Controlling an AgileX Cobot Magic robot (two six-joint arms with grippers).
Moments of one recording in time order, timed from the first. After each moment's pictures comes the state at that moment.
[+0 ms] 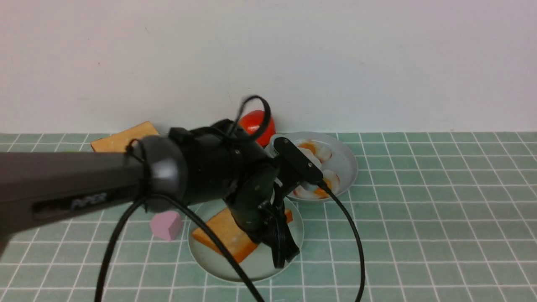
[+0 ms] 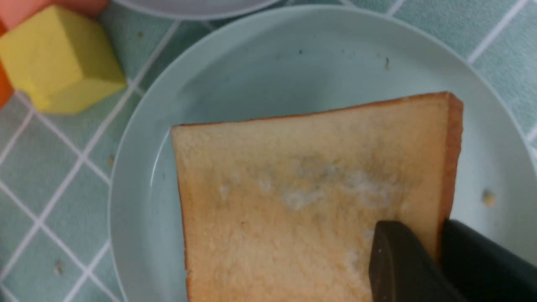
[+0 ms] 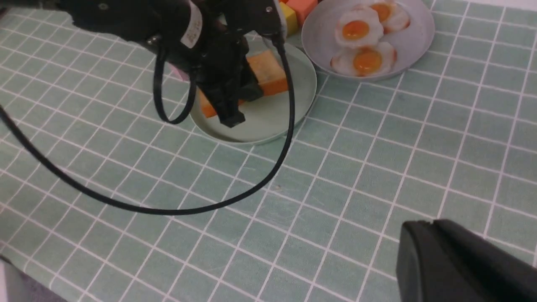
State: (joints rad) right arm 0.19 0.54 -0.89 0.40 1.09 -0.21; left arm -0.73 1.89 -1.30 0.27 0.60 0.00
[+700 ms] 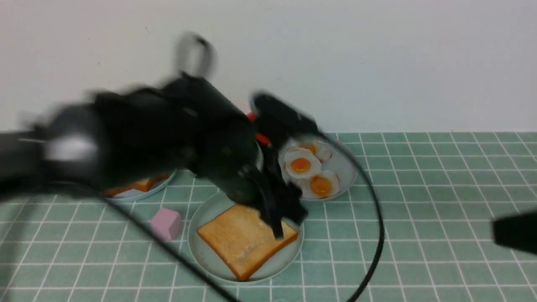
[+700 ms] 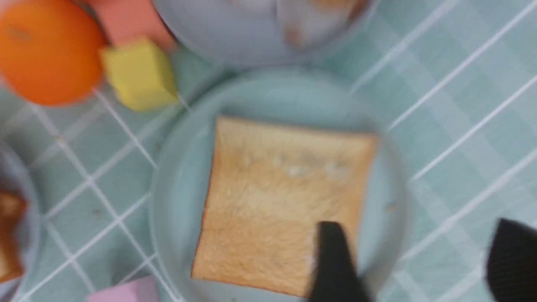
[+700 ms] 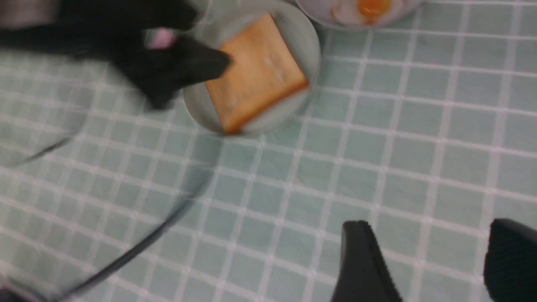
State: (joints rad) right arm 0.19 0.88 -0.90 0.49 0.93 -0.10; left arm -0.74 1.57 -1.30 0.19 0.70 -0.17
